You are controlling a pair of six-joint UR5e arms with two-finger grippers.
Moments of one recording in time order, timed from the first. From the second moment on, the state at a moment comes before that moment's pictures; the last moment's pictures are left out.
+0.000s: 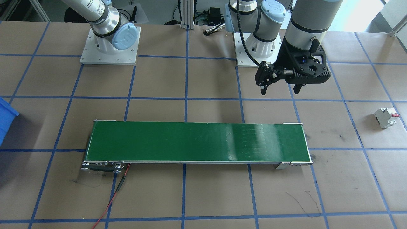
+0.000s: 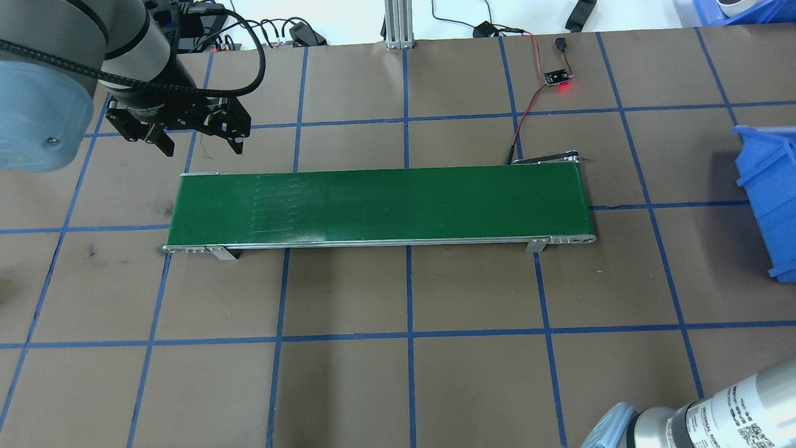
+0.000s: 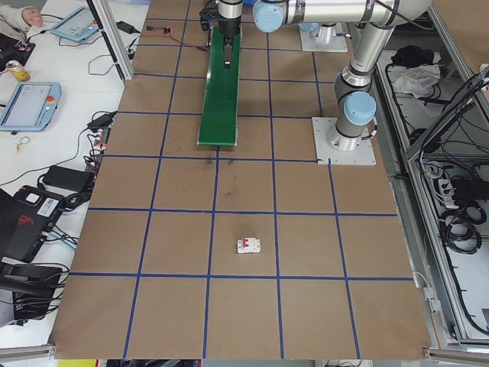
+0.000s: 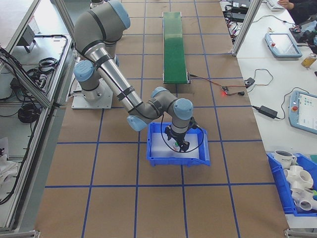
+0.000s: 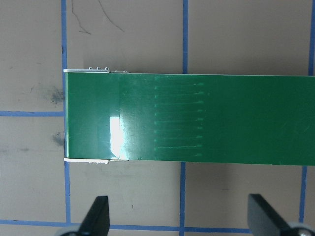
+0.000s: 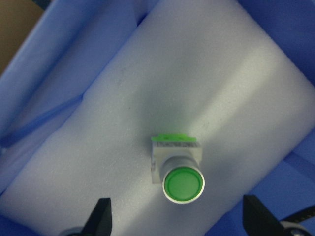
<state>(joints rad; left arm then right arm) -1.57 -1.56 -1.63 -1.44 1.63 -0.02 0.74 -1.12 1.64 -2.18 -1.67 -1.53</state>
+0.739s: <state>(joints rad) -1.56 -1.57 -1.62 -1.43 1.63 -0.01 0.75 -1.44 1.62 -1.83 -1.62 -1.44</state>
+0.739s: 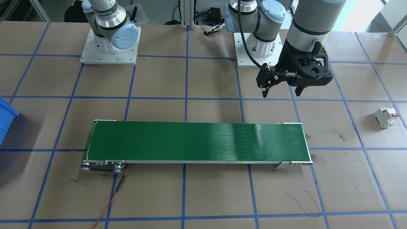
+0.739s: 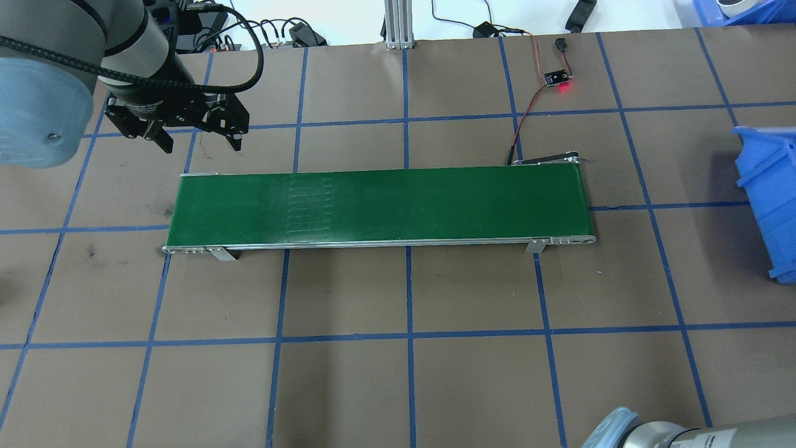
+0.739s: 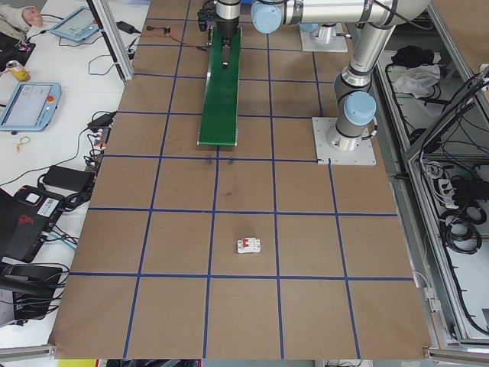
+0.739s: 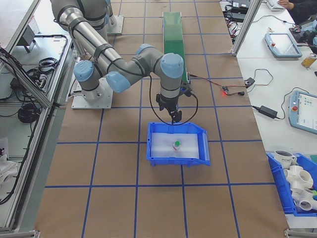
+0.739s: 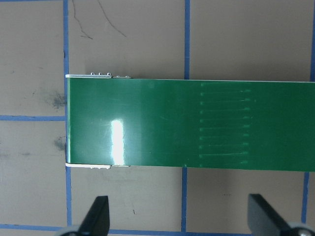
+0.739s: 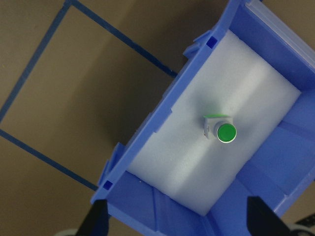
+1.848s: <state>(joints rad) -1.55 -1.58 -1.62 -1.43 1.63 0.00 1.44 -1.63 1.62 -1.54 -1.58 -0.22</state>
